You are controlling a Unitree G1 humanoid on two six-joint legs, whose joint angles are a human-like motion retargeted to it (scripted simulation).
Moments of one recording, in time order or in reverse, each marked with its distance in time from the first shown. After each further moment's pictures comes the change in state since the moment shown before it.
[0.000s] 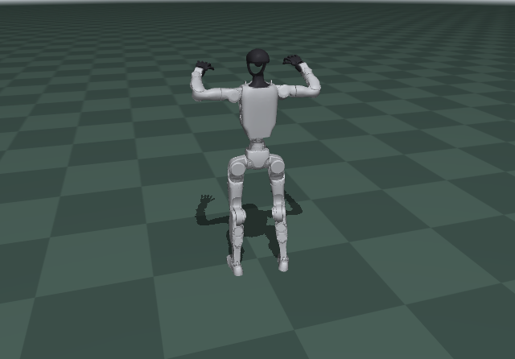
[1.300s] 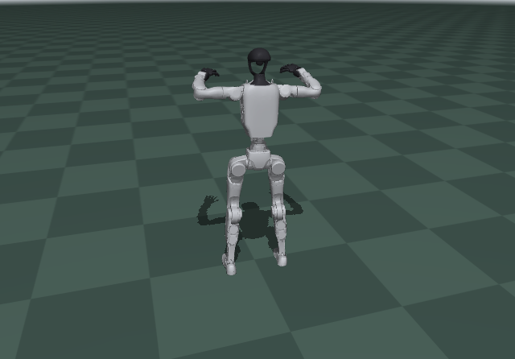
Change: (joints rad) left arm 0.051 -0.042 0.010 -0.095 -0.016 -0.020 0.036; right arm -0.051 -0.006 0.095 -0.051 -0.006 -0.019 0.002; waist -0.014 0.016 0.155; left_leg -0.088 0.016 -0.118 0.118 0.021 -0.008; right_leg -0.096 0.019 0.165 0.001 0.076 0.000
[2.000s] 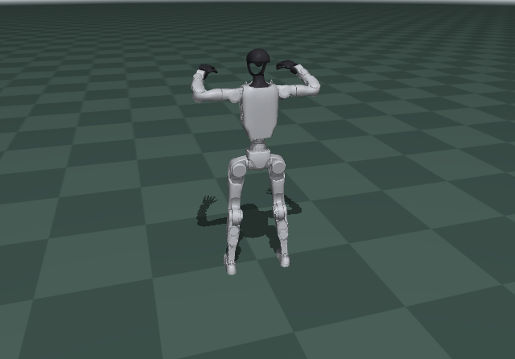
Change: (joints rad) left arm -0.064 0.025 -0.035 0.018 0.014 0.016 -0.008; right arm -0.065 -0.040 0.080 -0.009 0.046 0.014 0.032; waist -0.012 -0.010 -0.093; left_leg 0.037 0.002 -0.081 -0.089 0.011 -0.004; right_leg 0.033 -0.002 -0.033 0.019 -0.052 0.000
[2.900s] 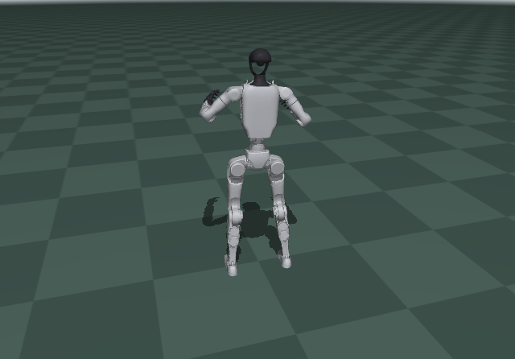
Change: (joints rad) left arm -0.221 -0.786 -0.587 0.182 -0.232 -0.006 0.144; right arm -0.102 0.908 0.648 -0.021 -0.076 -0.003 -0.273; waist -0.057 0.026 0.079; left_leg 0.050 -0.031 0.034 -0.010 -0.020 0.044; right_leg 0.023 -0.033 0.023 0.010 -0.022 -0.011
